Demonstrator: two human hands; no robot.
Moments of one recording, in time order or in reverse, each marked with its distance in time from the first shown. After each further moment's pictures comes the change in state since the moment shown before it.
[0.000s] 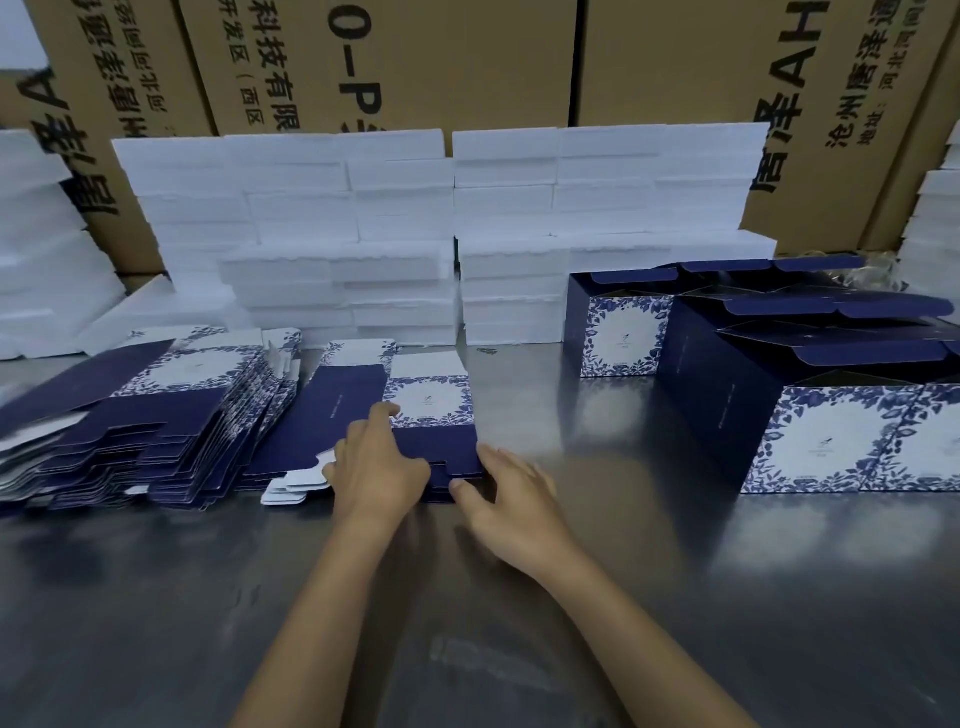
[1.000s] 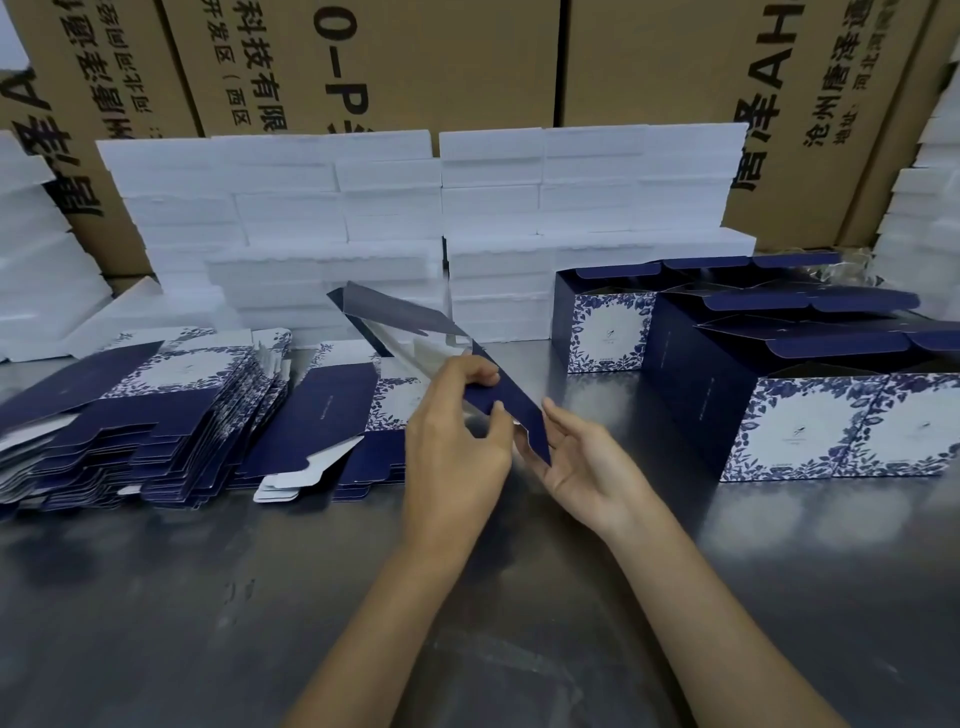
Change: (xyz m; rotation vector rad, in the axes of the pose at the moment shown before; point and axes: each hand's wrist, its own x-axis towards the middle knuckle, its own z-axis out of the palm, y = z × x) left_hand -0.058 0.059 0.011 -0.576 0.320 0.567; right_hand 0.008 0.018 -0.070 1.659 -0.025 0.411
